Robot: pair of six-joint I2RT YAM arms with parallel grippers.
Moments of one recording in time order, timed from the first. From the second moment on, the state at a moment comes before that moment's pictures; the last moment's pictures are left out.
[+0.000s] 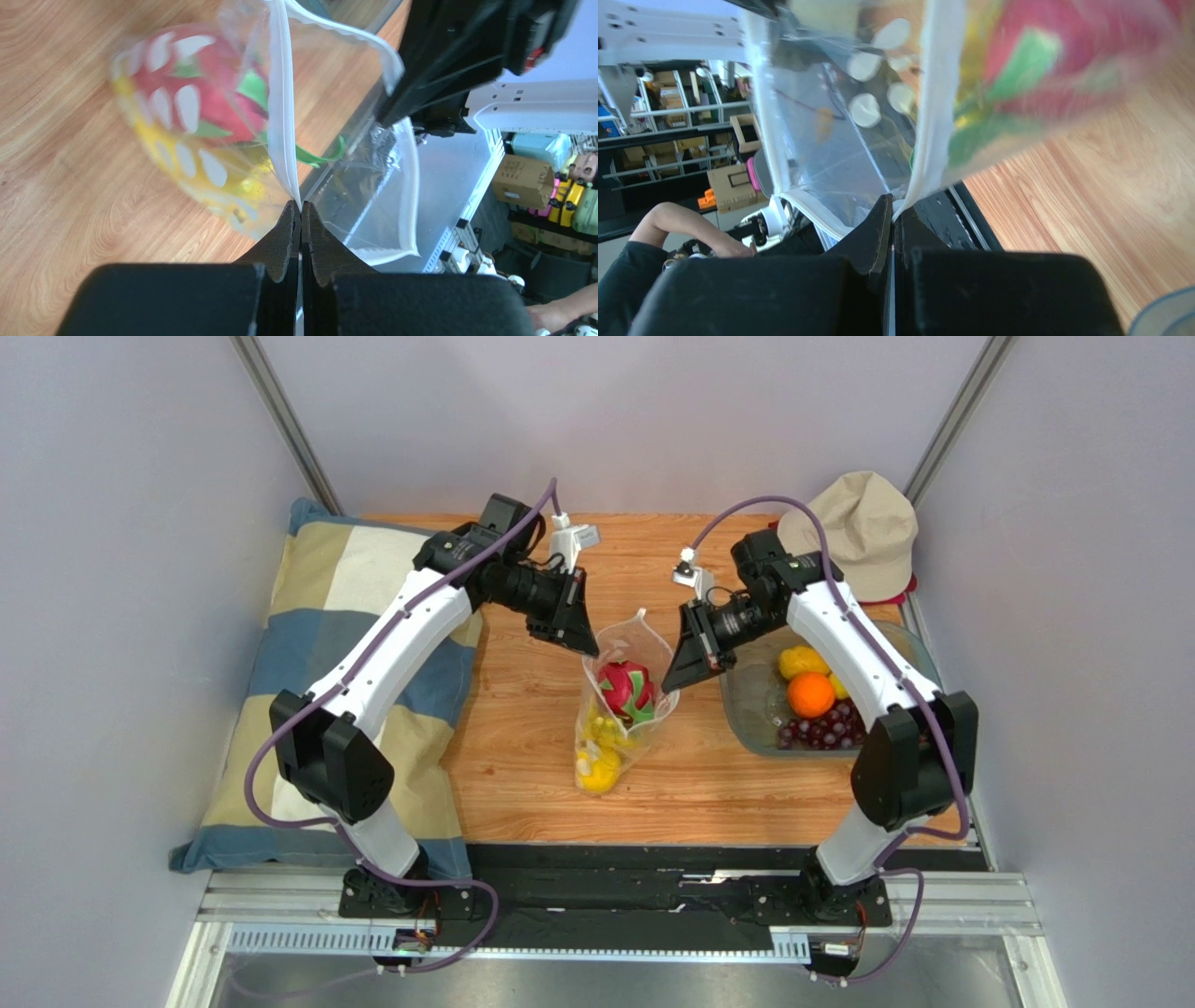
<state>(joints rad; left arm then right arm) -0.48 1.68 1.74 -1.02 0.72 -0.17 0.31 1.62 1.51 -1.11 -1.00 -0.01</state>
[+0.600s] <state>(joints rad) -0.49 1.70 1.70 -0.90 0.73 -0.23 -0.12 1.68 1.69 -1.28 -0.56 -0.38</state>
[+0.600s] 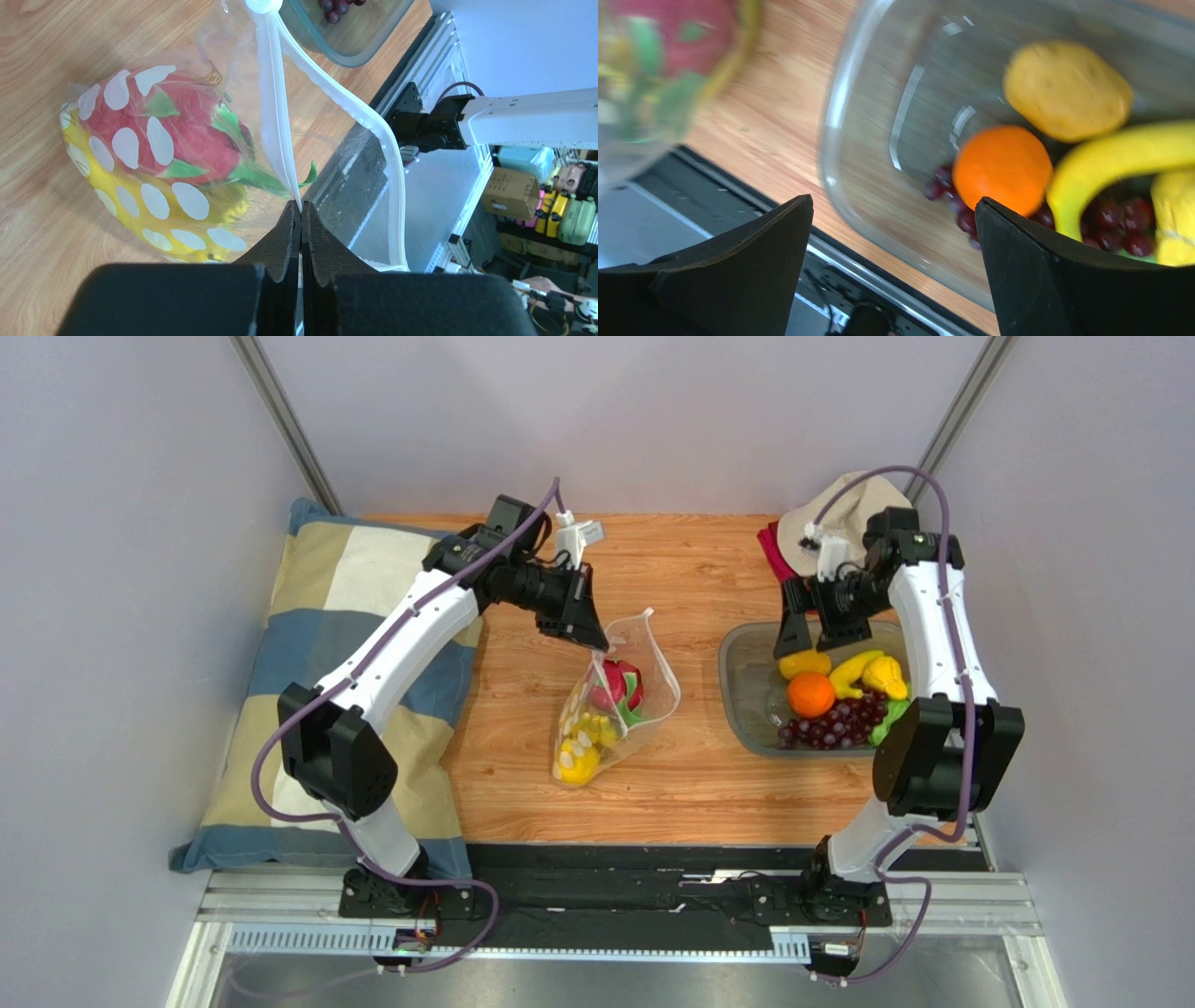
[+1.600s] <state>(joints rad) -0.49 1.72 1.70 -0.87 0.73 -0.23 -0.07 1.77 1.38 -1.06 -0.09 -0.39</state>
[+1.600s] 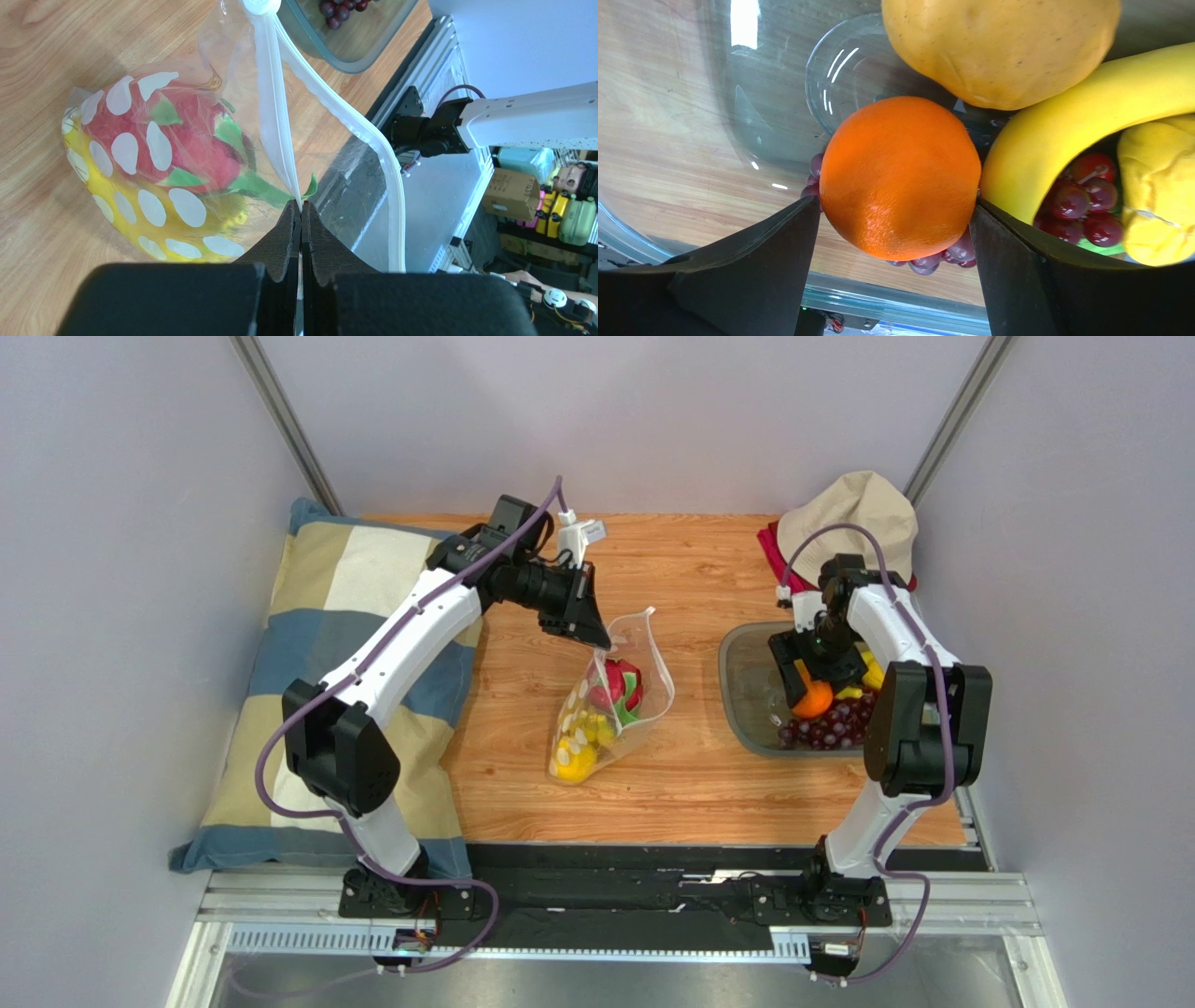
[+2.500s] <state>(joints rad) -0.49 1.72 1.69 -0.87 0.75 -0.23 -0.06 1.58 1.61 -1.25 -0.50 -0.39</state>
